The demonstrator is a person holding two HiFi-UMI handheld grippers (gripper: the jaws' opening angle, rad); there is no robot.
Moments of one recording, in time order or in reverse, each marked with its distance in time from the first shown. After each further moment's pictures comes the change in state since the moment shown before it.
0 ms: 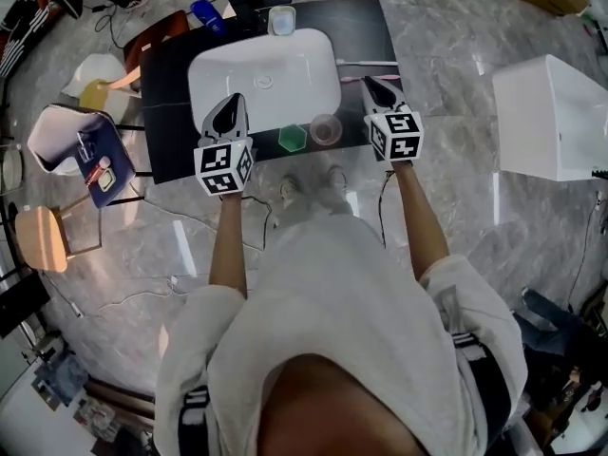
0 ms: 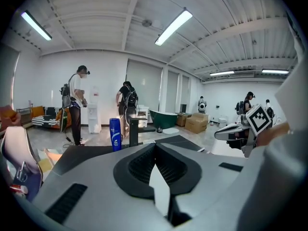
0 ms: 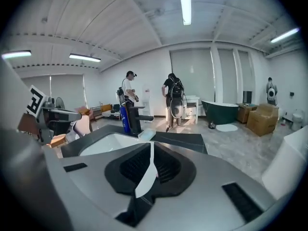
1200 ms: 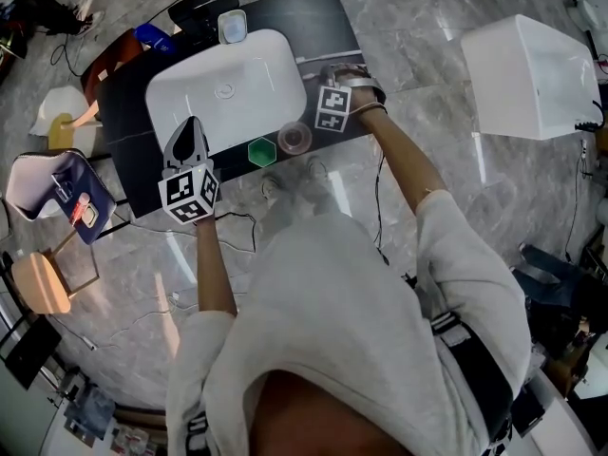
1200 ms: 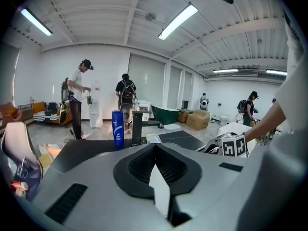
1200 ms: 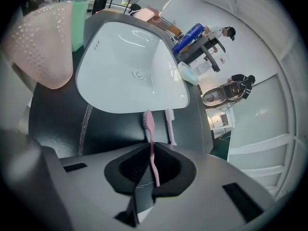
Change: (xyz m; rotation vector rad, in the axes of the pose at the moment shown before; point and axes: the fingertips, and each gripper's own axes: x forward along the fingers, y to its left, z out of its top) left arm 0.017 0.025 -0.013 -0.025 0.055 0.012; right arm 0.103 -0.041 -0.138 -1.169 0.674 0.108
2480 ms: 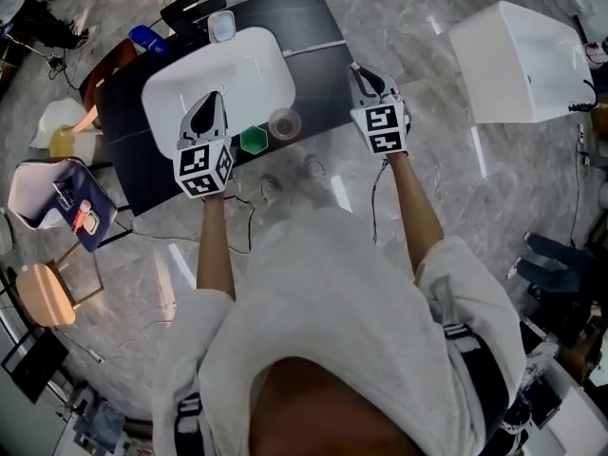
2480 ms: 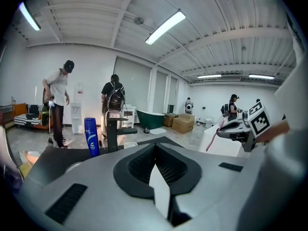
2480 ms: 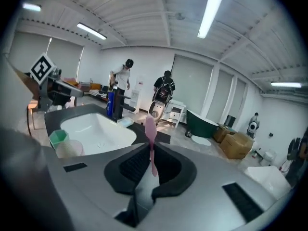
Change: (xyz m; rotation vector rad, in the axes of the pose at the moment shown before) left arm 0.013 -0.073 0.021 0.055 -0.056 -0.176; right arm -0.205 -0.049 -0.048 0.985 -0.456 -0.352
